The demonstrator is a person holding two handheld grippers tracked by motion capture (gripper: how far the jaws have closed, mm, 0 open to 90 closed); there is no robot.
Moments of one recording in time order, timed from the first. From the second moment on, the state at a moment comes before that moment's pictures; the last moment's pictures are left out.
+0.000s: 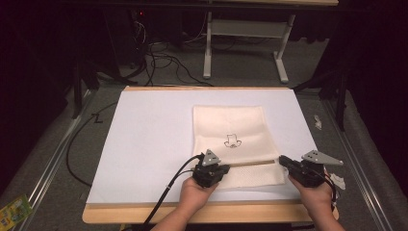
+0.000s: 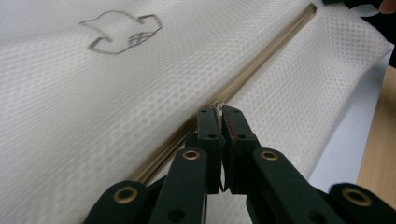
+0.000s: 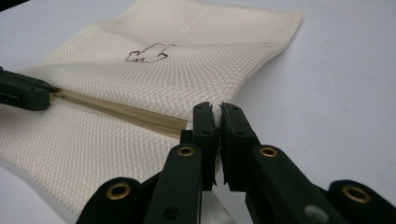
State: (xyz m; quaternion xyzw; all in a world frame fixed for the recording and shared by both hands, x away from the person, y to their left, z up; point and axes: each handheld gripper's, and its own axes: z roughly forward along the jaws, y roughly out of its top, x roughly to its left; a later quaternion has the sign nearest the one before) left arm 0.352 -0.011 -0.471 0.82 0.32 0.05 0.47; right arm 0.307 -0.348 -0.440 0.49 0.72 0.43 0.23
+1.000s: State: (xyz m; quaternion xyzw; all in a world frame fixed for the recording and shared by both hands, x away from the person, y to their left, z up) left arm 0.352 0.098 -0.475 0.83 0.36 0.10 0.42; right arm 0.310 -0.347 -0.448 0.47 0.75 0.40 0.22
